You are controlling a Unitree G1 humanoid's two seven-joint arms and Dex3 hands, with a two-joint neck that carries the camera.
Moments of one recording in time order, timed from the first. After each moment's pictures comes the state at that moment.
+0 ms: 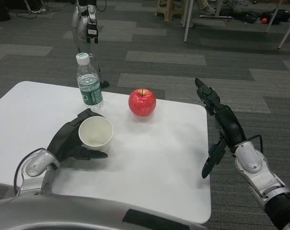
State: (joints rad) left arm 0.07 0.12 0.43 0.47 -0.09 -0.59 -0.68; right arm -0.42 -0.51 0.64 0.47 0.26 -0.63 -0.09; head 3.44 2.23
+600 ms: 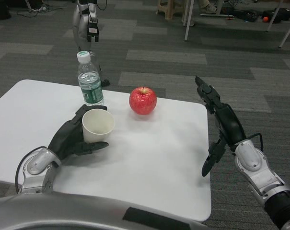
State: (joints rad) left arm 0.06 0.12 0.41 0.51 -0.11 -0.60 -0.68; right arm -0.42 -0.51 0.64 0.47 0.26 -0.63 -0.09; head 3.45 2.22
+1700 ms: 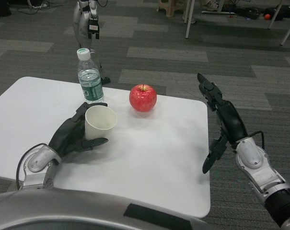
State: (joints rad) left arm 0.07 0.12 0.42 0.54 -0.08 -0.65 -0.68; right arm -0.42 -0.51 0.64 0.47 0.26 -0.63 -0.10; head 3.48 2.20
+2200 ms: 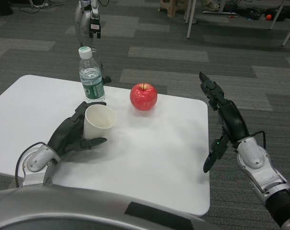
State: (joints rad) left arm 0.07 0.12 0.46 0.58 -0.06 -0.71 -0.68; right arm -0.42 -0.51 0.64 0.47 0.26 -0.63 -0.10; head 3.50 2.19
